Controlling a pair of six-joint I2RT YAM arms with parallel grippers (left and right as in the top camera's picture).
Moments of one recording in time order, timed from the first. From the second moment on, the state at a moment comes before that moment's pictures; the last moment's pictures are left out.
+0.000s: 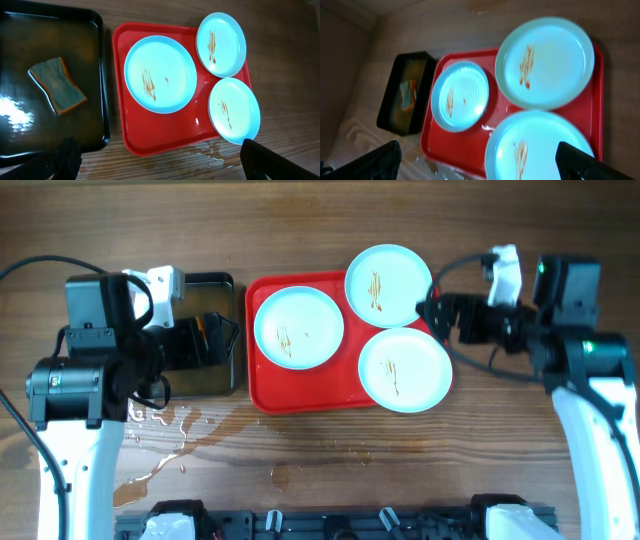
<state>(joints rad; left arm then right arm) 0.02 1.16 1.30 -1.10 0.38 -0.16 -0.02 1.27 1.21 -0.79 -0.58 0.13</state>
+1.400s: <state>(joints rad) 0.06 1.98 1.30 -0.83 -0.03 -0.42 0.40 1.68 1.22 -0.59 -0.23 0.49</state>
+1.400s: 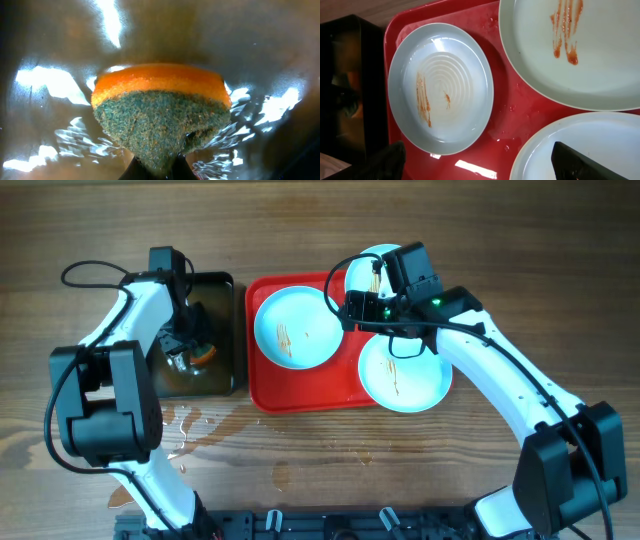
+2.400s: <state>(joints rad) 0.06 1.77 1.45 -1.05 0.15 -0.27 0.41 1.98 1.22 -0.39 -0.36 0.58</state>
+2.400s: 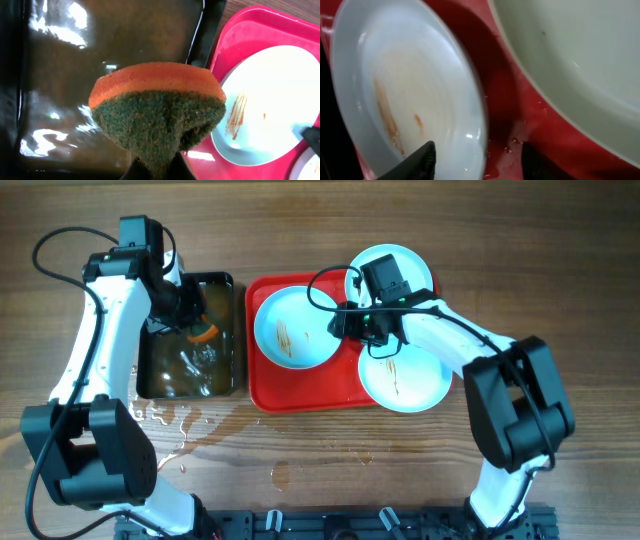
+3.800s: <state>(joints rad) -0.34 2.07 1.46 -0.87 0.02 -0.53 0.44 1.99 1.22 -0.35 -0.32 0.66</state>
